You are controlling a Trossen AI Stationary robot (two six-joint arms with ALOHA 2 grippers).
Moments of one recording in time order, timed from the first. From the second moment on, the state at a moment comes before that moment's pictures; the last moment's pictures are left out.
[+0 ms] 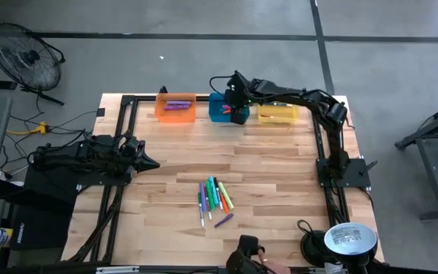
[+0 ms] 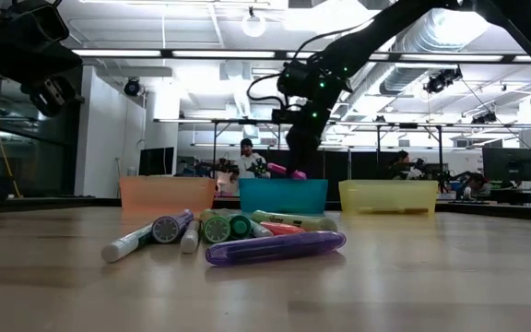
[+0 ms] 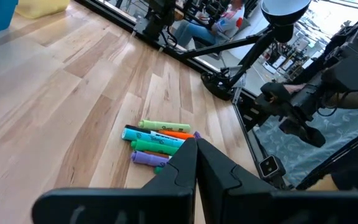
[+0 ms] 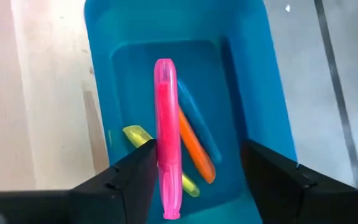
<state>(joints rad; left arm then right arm) -0.03 0.01 0.26 -0.42 0.12 -0.53 -0.59 2.02 1.58 -0.55 0.03 -0.43</state>
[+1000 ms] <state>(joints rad) -0.03 0.01 0.26 -0.42 0.12 -0.53 -0.48 2.02 1.90 -0.95 -0.17 0.09</state>
